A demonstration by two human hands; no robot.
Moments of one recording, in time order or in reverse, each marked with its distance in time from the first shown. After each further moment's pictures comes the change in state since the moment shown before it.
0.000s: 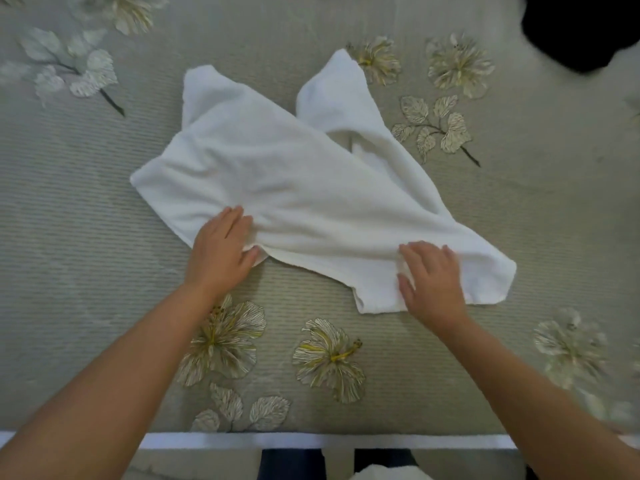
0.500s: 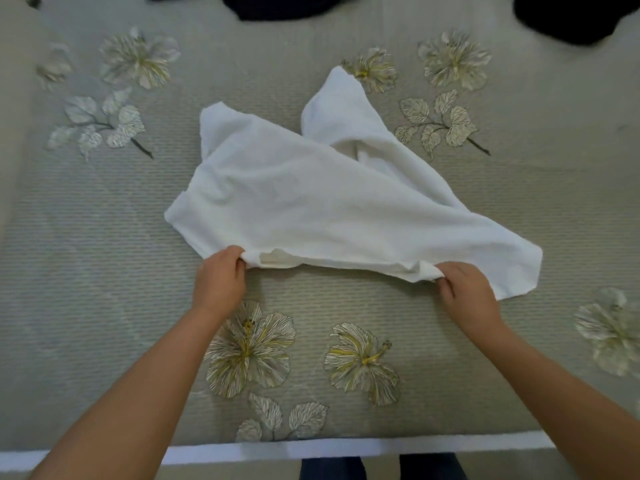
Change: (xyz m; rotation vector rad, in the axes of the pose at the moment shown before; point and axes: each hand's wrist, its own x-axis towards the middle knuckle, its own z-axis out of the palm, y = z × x) left_hand -0.013 -0.018 -0.013 -0.080 0.111 -0.191; right_hand -0.017 0.001 0.000 0.352 -0.034 0.168
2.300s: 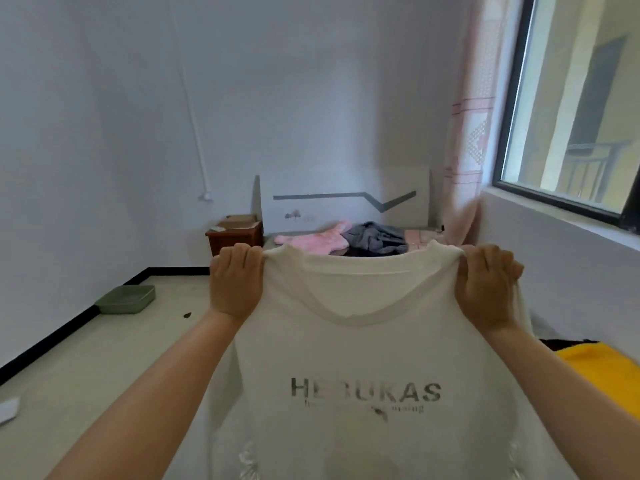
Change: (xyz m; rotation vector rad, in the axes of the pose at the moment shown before) left_hand -0.325 0.240 -0.359 0.466 1.576 0.713; right_hand -0.228 -0.104 -0.430 -0.192 1.502 -0.365
